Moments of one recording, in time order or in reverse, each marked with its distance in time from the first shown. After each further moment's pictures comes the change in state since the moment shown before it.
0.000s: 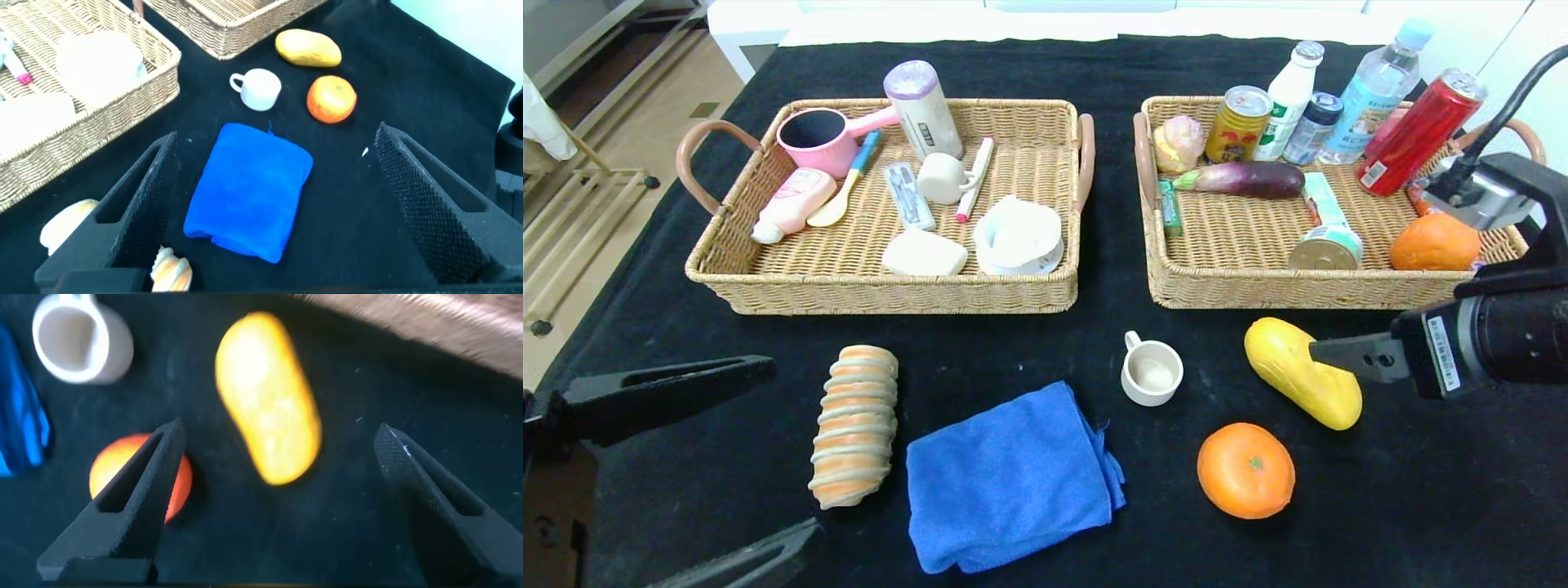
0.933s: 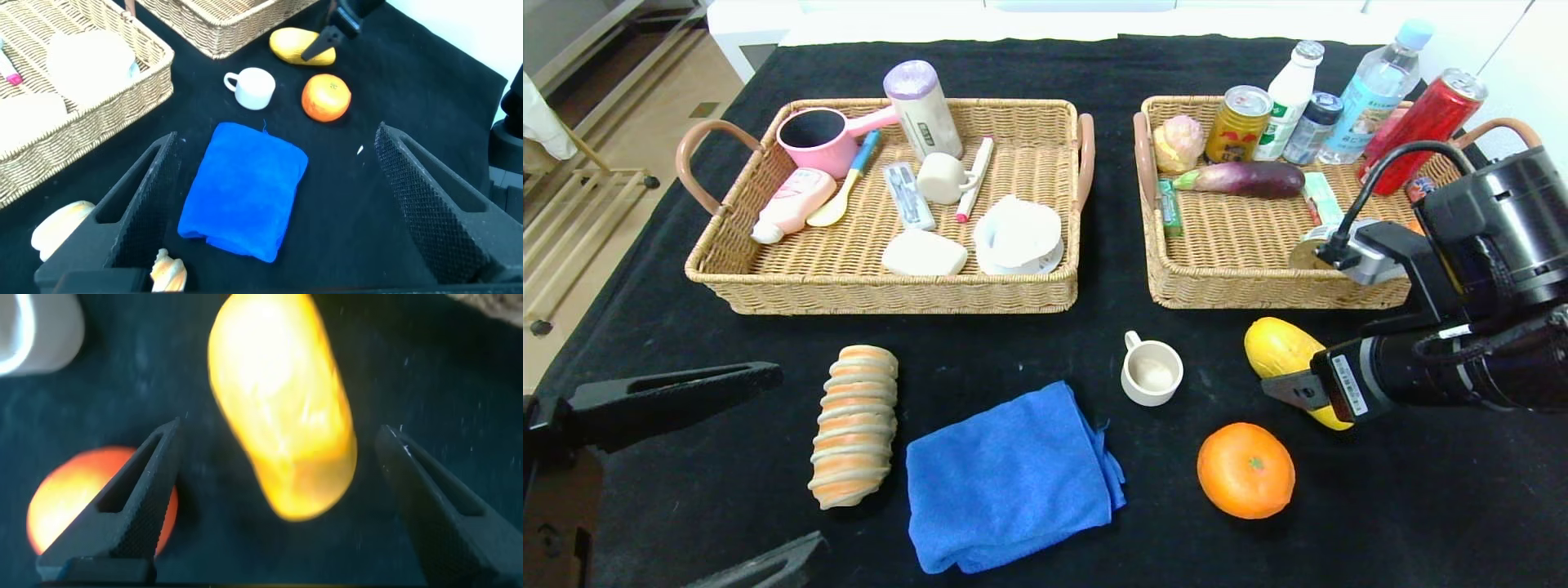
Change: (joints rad) left arm -0.014 0.000 0.003 0.002 0.000 0.001; right arm -0.004 0.150 0.023 -0.063 -0.030 0.002
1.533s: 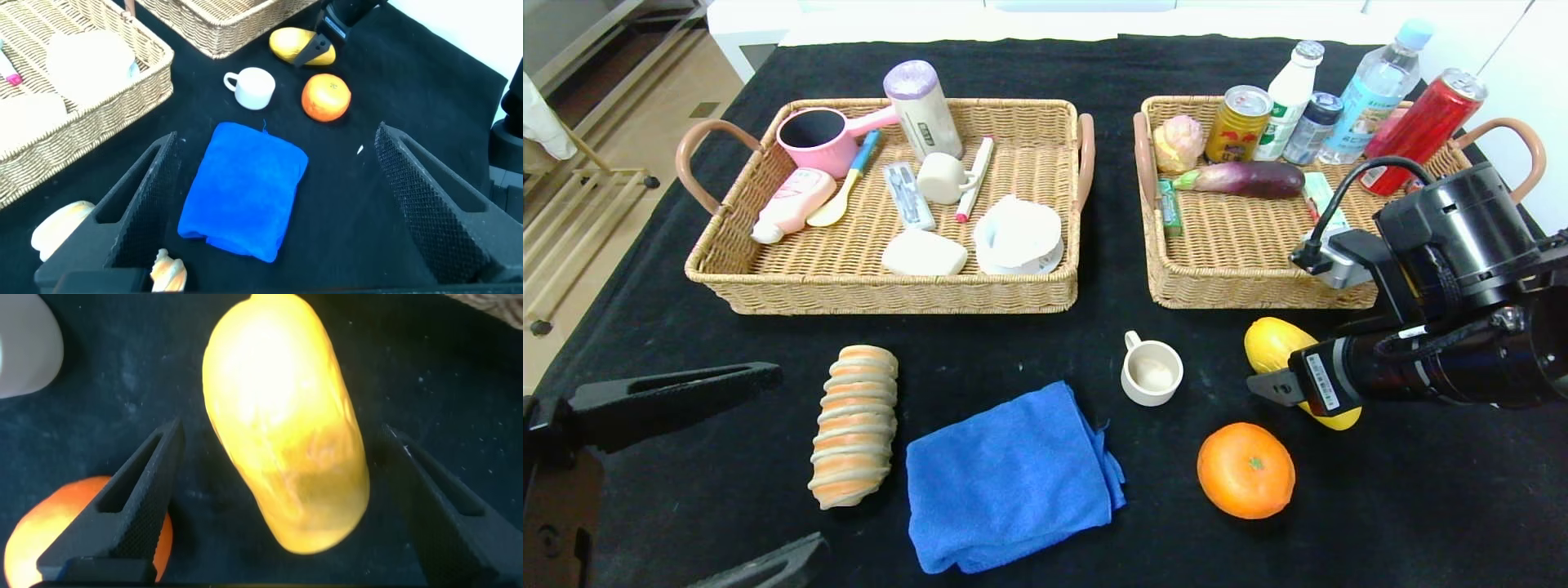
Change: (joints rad) left arm 0.000 0.000 0.001 -0.001 0.000 0.002; right arm -0.003 0.053 -0.003 -0.037 -0.010 0.006
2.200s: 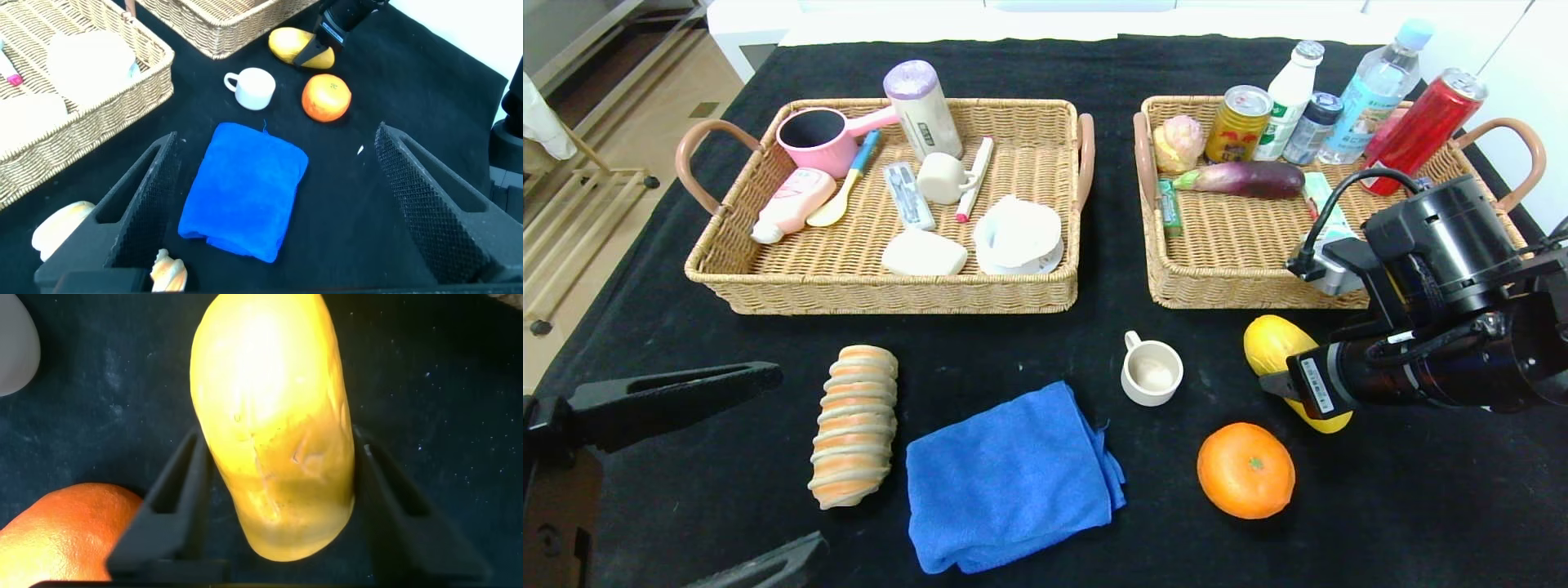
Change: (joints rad) left arm 0.000 0.000 0.000 -0.001 0.000 0.000; right arm -0.008 0.017 0.005 -0.001 -0.003 0.011
